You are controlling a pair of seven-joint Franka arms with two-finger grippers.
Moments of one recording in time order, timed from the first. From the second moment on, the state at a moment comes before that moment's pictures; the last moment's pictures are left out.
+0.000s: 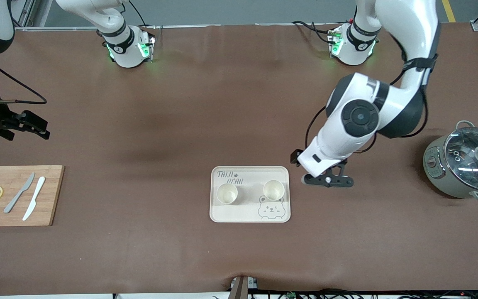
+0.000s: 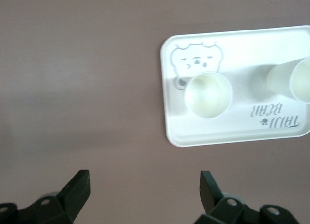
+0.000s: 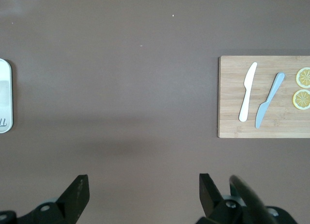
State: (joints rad) left arm -0.40 0.52 -0.07 -1.41 -0.02 1.93 -0.37; right arm 0.19 0.04 -0.22 -1.65 0.01 1.76 -0.05
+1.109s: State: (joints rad) left arm -0.43 0.74 -0.07 -1.41 -0.04 2.27 -0.39; right arm 0.19 0.07 -0.22 -1.65 0.01 1.77 -0.04
